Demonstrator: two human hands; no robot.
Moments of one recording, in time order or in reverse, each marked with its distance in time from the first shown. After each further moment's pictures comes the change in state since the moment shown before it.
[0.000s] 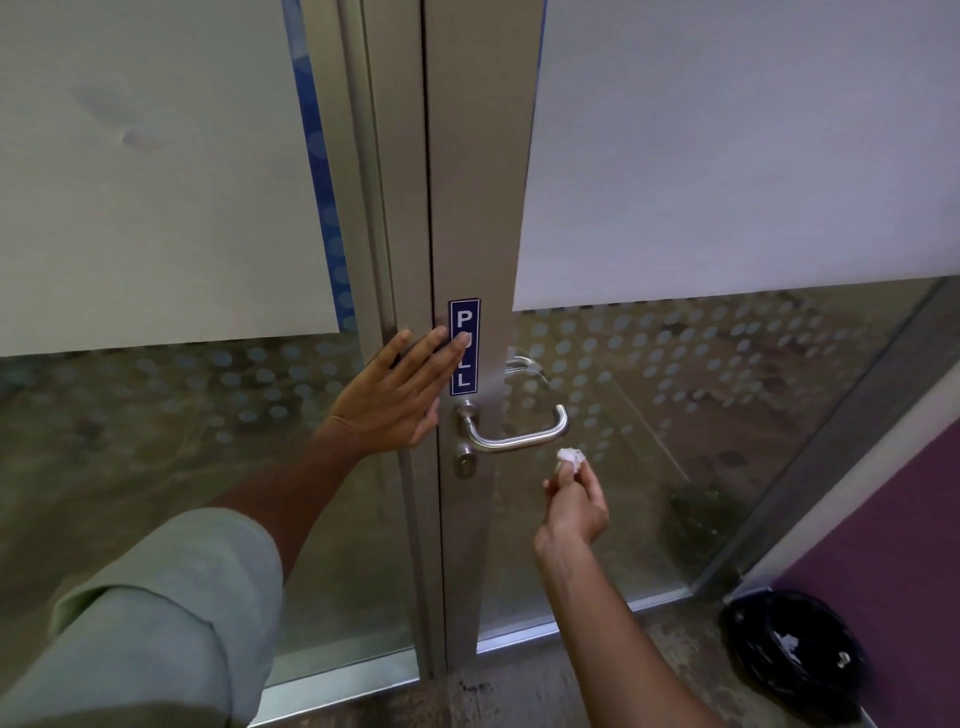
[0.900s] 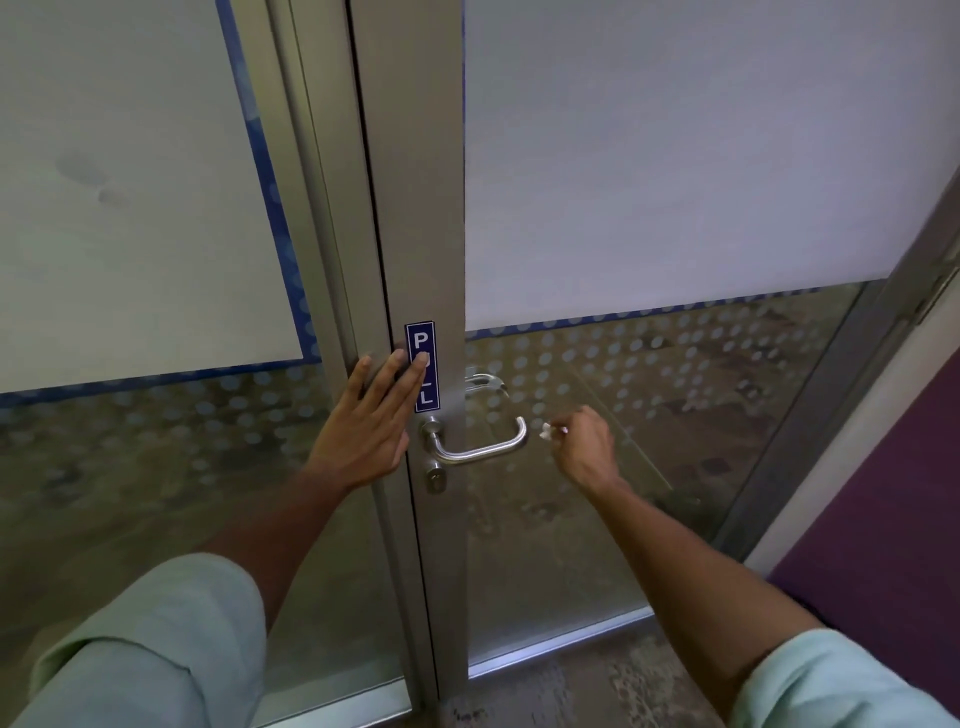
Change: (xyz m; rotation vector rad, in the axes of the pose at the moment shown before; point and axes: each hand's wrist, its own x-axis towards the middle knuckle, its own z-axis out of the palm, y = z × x) left_hand 0.000 0.019 -0.019 -0.163 -0.225 -0.101; right_hand 0.059 -0.102 0.010 -1.518 -0.500 -0.840
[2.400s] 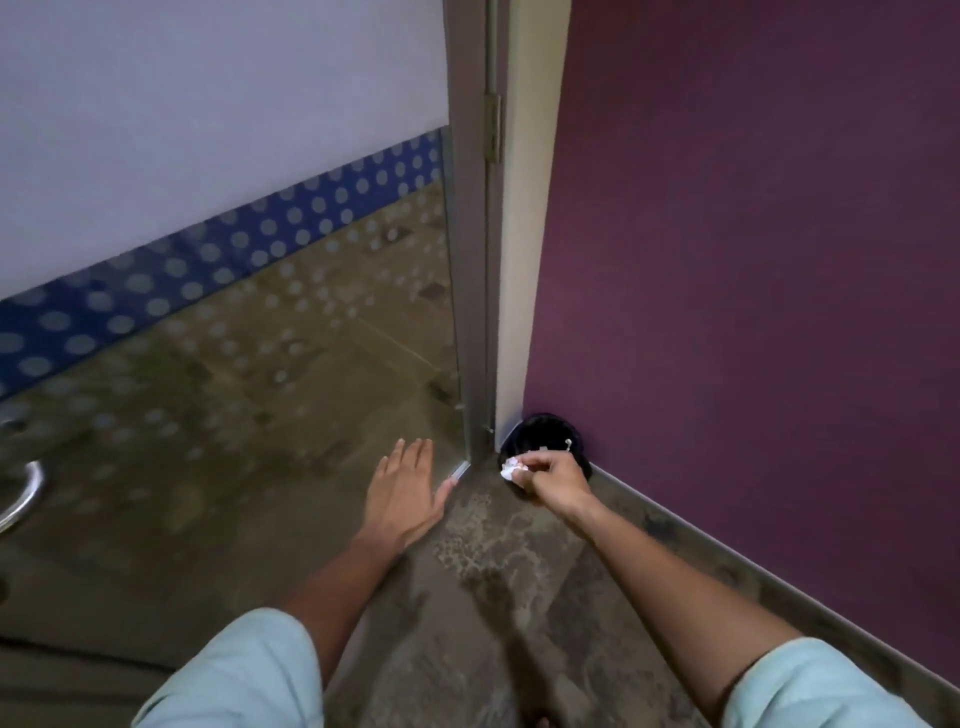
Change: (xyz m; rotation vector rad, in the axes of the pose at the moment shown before) left_hand 0.122 0.470 -0.088 -0.882 -0.572 0.184; right_hand -0.172 0.378 -0.130 0.705 0.055 0.782
